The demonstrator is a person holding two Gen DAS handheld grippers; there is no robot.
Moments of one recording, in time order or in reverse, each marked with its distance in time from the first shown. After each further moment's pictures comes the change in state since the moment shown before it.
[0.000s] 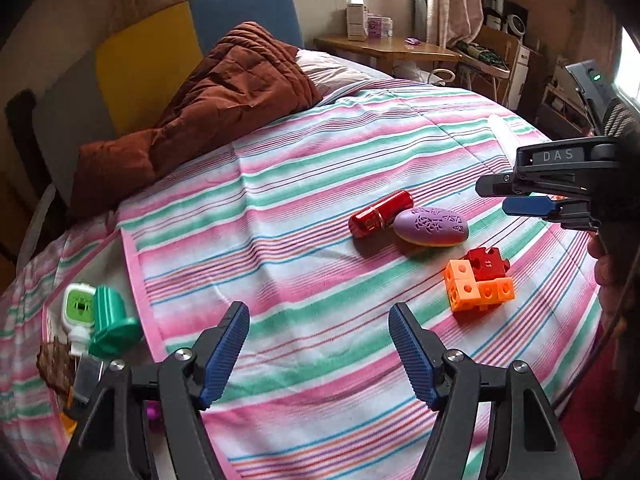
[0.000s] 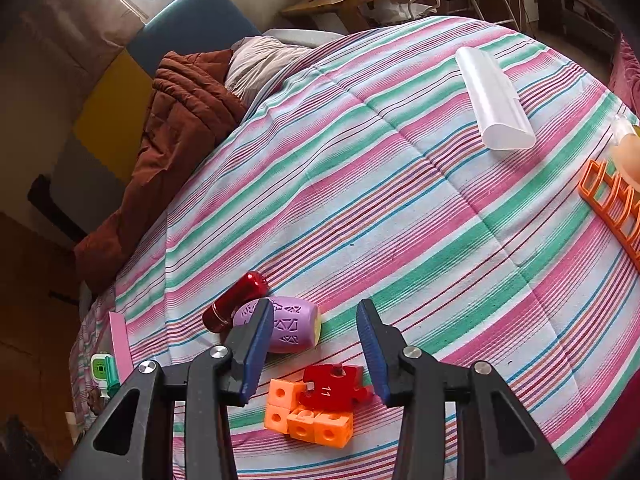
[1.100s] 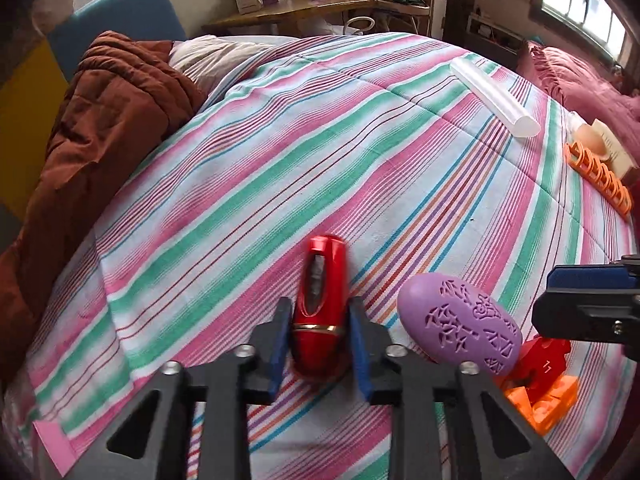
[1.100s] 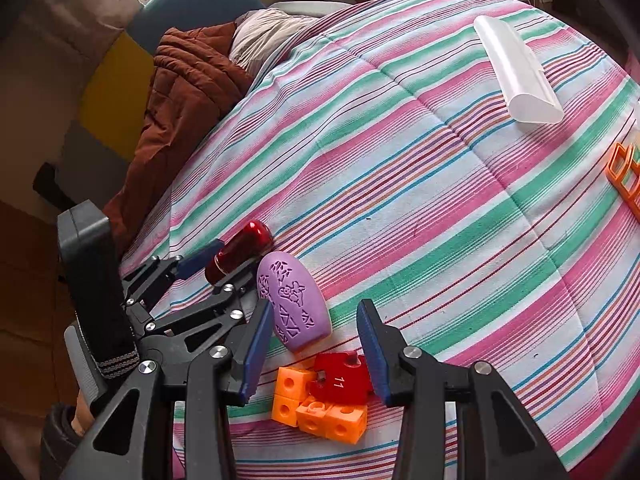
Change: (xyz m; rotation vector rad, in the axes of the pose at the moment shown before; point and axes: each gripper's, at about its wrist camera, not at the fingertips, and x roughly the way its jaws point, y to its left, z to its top) left arm 0.134 -0.033 0.089 0.295 0.096 -0.167; right arm 0.017 0.001 0.000 0.010 0.096 0.036
